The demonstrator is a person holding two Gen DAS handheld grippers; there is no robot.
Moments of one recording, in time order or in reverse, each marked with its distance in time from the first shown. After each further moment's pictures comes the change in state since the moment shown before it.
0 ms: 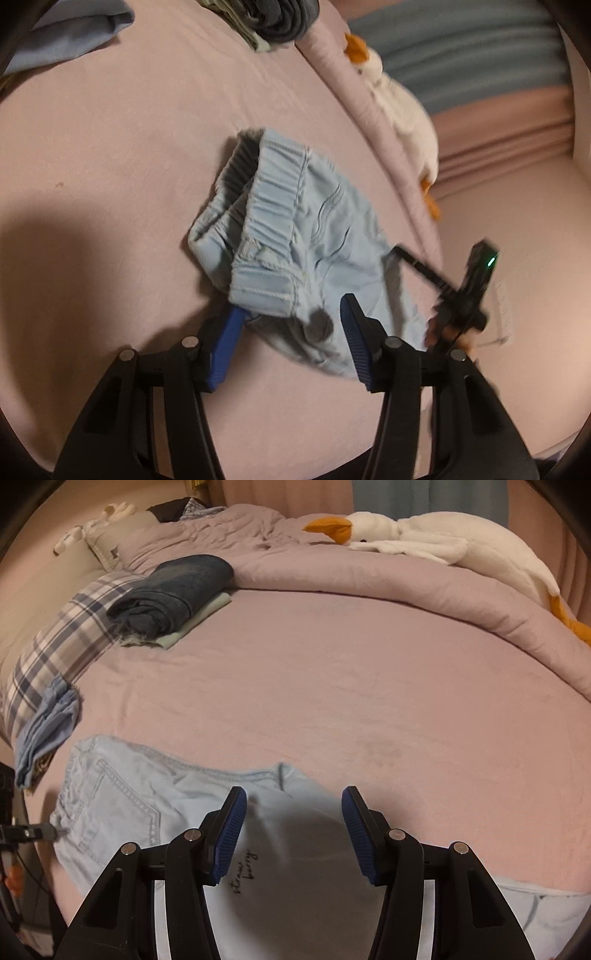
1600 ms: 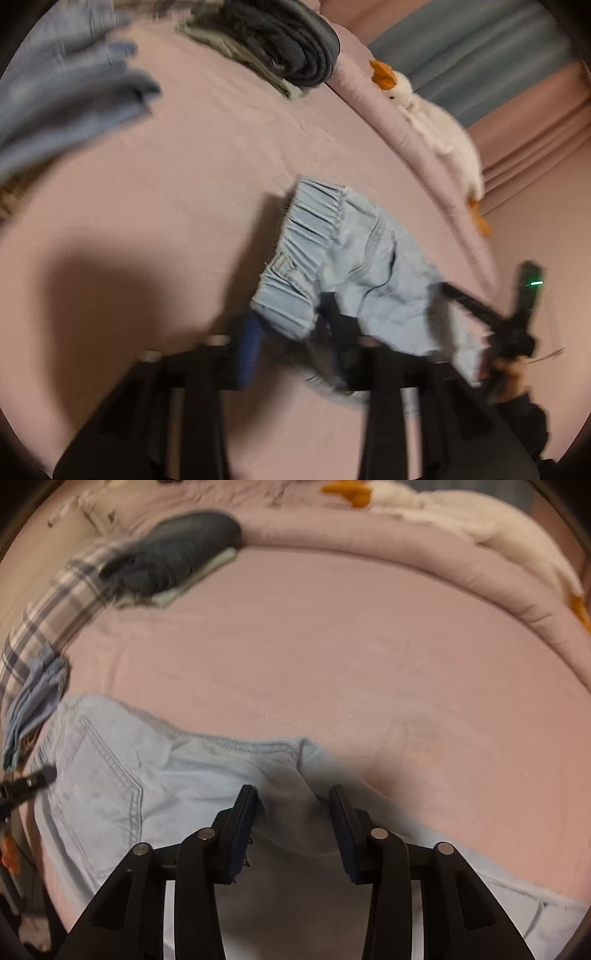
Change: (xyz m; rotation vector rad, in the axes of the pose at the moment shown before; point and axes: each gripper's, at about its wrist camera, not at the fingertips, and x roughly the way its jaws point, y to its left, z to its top) left arm -0.004 -0.011 0.032 0.138 -0.139 0.311; right arm 0.036 0.023 0.013 -0.027 0.104 -0.018
